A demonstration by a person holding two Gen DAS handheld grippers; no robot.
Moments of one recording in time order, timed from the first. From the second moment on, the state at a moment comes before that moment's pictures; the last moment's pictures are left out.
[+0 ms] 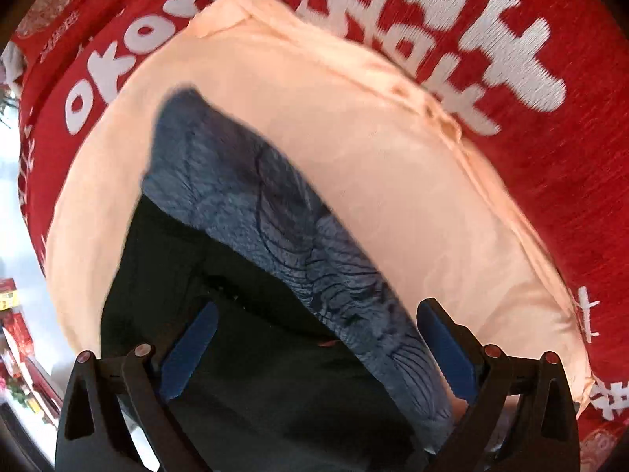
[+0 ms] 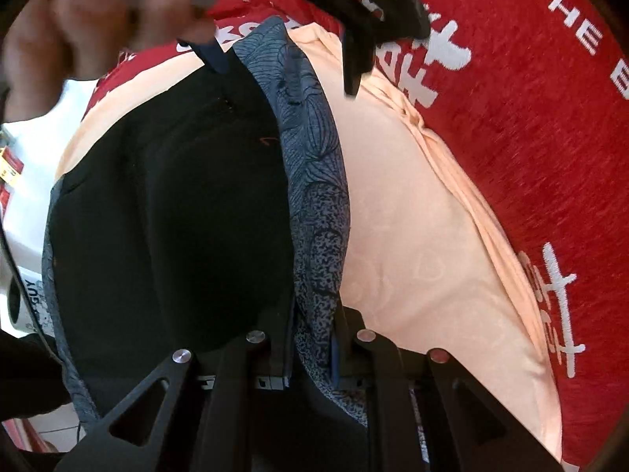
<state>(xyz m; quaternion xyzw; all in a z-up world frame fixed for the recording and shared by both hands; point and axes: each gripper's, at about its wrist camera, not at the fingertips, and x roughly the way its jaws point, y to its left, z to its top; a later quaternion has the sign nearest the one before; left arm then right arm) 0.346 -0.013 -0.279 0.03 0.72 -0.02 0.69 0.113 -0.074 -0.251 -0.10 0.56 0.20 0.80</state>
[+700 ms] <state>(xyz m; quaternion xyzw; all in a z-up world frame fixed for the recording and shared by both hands) 0.298 0.031 -0.284 -0.04 0.70 -0.06 0.71 0.129 -0.169 -0.280 -0.03 0.64 0.24 0.73</state>
